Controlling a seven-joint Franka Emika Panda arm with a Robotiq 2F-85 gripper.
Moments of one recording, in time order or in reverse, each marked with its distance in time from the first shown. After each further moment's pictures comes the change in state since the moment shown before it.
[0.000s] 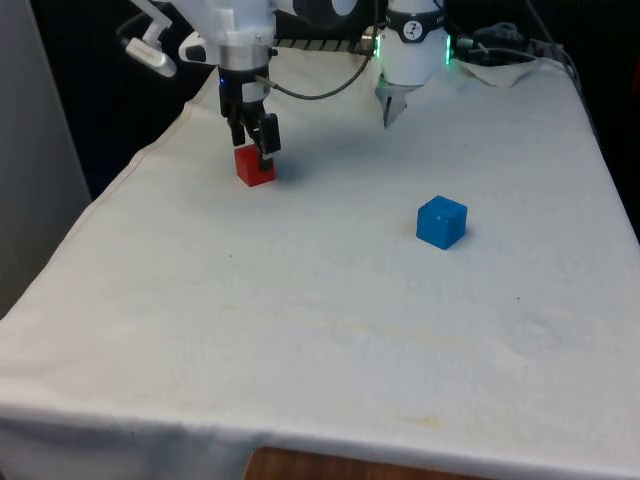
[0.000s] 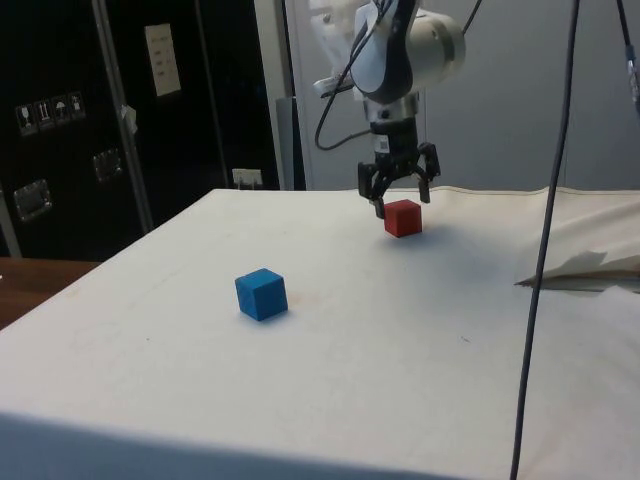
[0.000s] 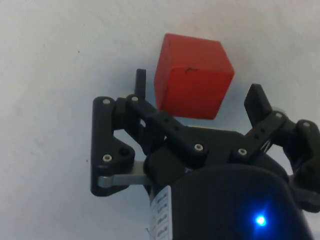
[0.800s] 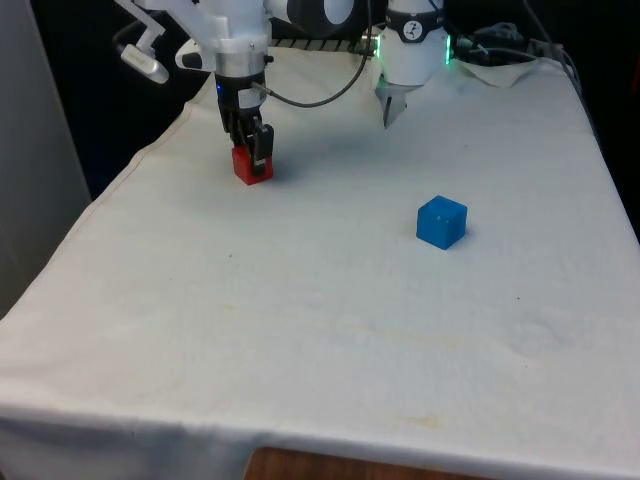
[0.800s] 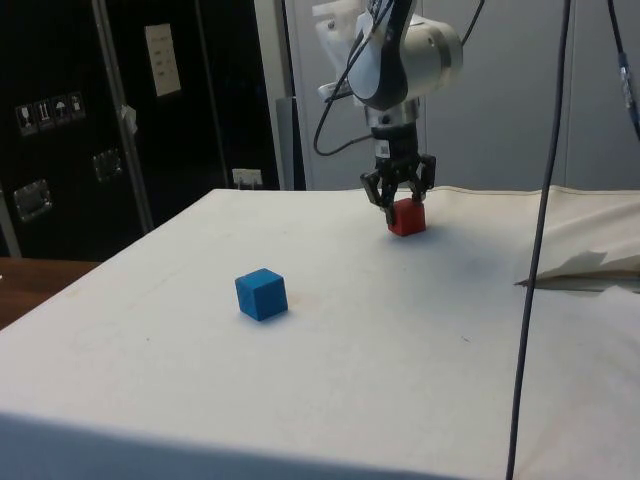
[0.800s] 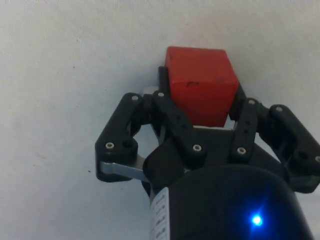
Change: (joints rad) arm -0.004 0.037 -0.002 0.021 0.050 0.005 -0.044
